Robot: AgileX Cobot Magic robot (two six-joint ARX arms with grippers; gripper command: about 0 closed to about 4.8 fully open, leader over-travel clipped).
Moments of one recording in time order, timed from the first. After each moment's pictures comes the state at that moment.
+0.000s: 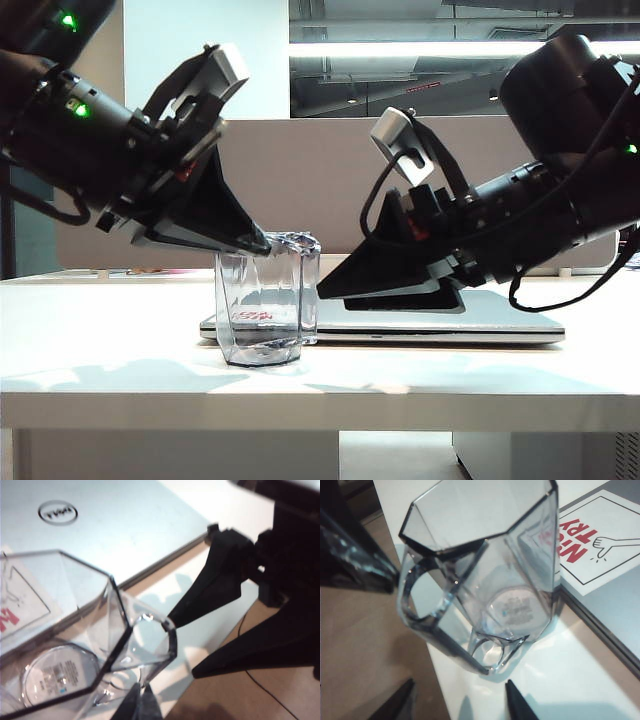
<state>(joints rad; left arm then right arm) -0.60 1.31 0.53 0.27 0.35 -0.04 0.49 1.64 0.56 0.57 -0.64 -0.03</state>
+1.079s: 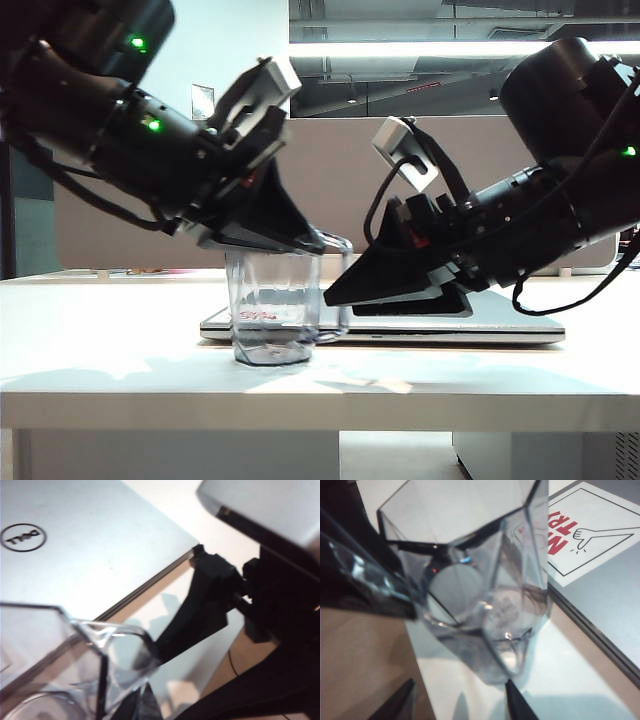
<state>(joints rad) -0.64 1.47 0.64 0.34 0.39 -0.04 0.49 1.64 0.56 0.56 -0.59 -0.03</state>
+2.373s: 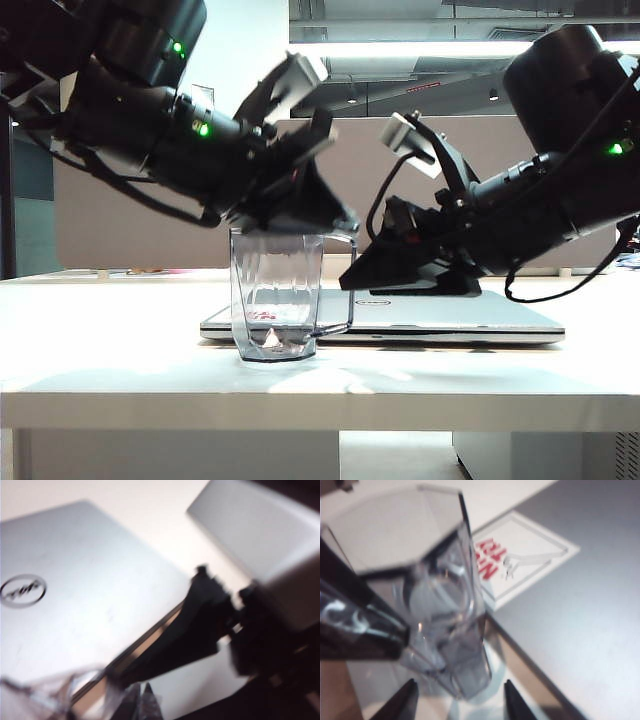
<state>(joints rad) -0.68 1.58 0.69 0.53 0.33 -0.07 0.49 1.64 0.56 0.64 -0.42 -0.02</state>
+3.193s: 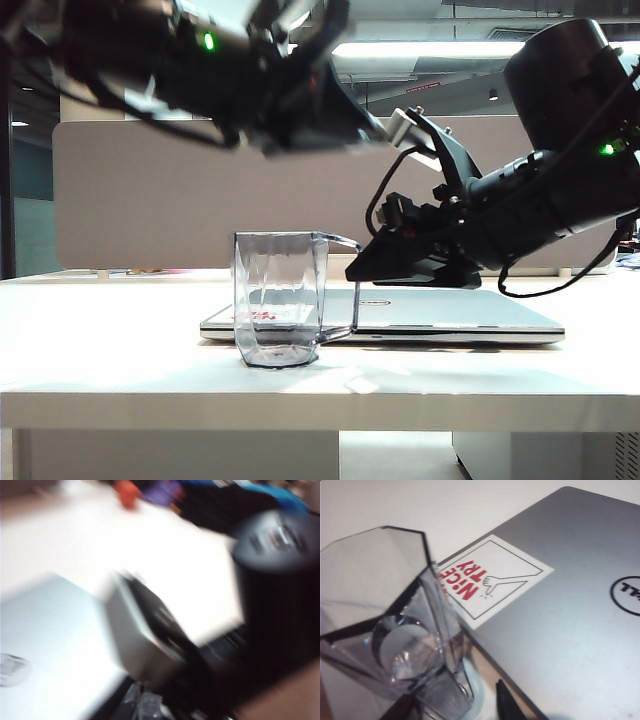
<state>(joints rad) -0.75 1.45 0.70 0.57 0.30 -0.03 0.50 1.65 0.56 0.70 -0.34 0.01</state>
